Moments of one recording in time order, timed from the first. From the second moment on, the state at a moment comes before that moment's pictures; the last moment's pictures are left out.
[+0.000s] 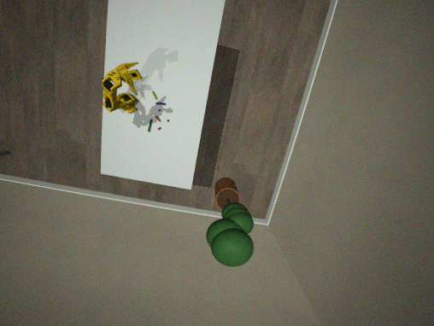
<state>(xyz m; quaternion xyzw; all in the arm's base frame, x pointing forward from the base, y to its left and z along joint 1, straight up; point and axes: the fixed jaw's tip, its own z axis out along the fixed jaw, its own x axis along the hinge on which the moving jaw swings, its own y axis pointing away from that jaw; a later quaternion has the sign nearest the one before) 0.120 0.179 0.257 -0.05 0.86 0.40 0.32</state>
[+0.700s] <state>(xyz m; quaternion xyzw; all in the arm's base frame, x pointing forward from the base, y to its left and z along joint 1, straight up) 0.136 0.178 0.196 -0.08 0.91 0.29 0.28</state>
